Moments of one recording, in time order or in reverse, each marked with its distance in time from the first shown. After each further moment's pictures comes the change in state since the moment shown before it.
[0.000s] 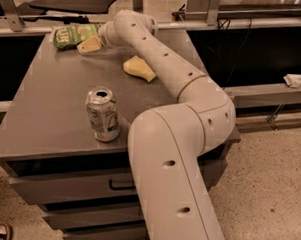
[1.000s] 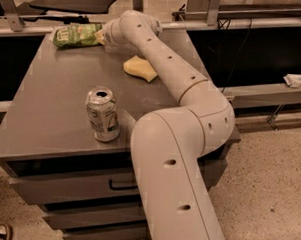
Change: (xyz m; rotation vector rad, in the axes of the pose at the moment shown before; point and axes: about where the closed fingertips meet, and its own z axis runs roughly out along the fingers) arm -0.009 -0.020 -0.002 0.022 -0.061 -0.026
